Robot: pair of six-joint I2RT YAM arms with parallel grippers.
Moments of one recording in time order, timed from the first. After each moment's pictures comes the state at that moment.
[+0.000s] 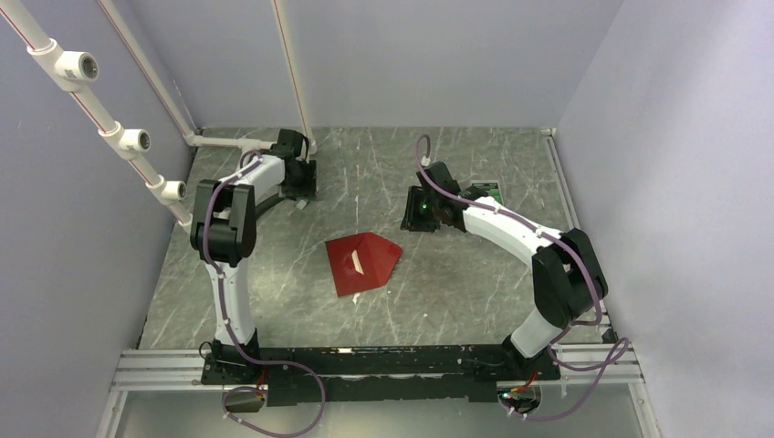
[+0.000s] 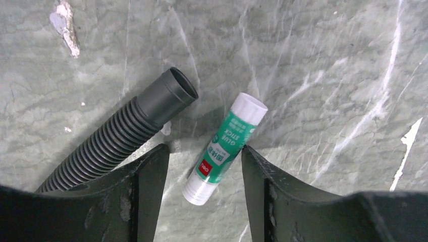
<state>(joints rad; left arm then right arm) -0.17 2.10 1.55 -0.52 -0.02 -0.17 0.56 1.62 1.14 -0.42 -0.08 0.61</state>
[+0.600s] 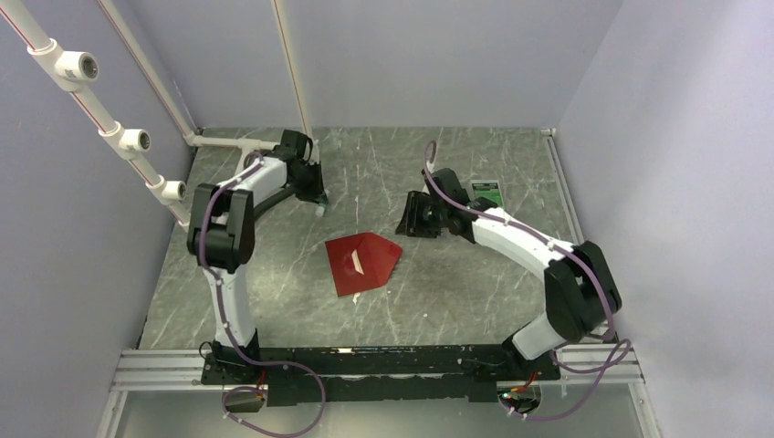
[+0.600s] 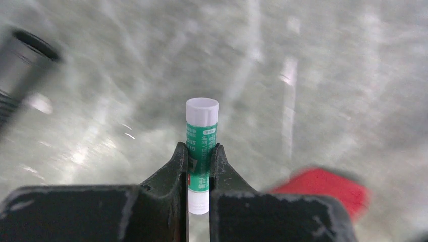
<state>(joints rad) -0.20 2.08 1.55 -0.53 0.20 -0.21 0.56 1.54 1.04 -0.35 -0.16 0.62</state>
